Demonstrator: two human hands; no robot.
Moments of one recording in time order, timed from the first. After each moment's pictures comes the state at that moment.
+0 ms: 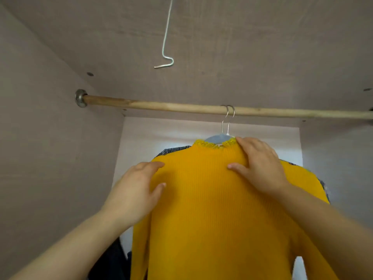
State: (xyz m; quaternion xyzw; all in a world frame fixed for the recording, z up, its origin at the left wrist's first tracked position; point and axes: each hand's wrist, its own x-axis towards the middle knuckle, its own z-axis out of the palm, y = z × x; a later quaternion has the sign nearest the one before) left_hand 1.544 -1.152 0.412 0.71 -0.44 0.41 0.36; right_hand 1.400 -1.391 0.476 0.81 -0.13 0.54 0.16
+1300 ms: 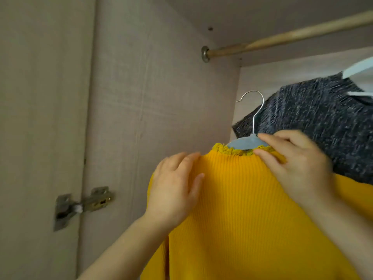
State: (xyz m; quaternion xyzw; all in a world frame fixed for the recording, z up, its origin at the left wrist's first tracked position) left_hand 1.476 -1.031 0.278 0.80 -0.20 0.48 0.29; right_hand 1.472 -1.254 0.340 0.73 0.21 0.65 -0.06
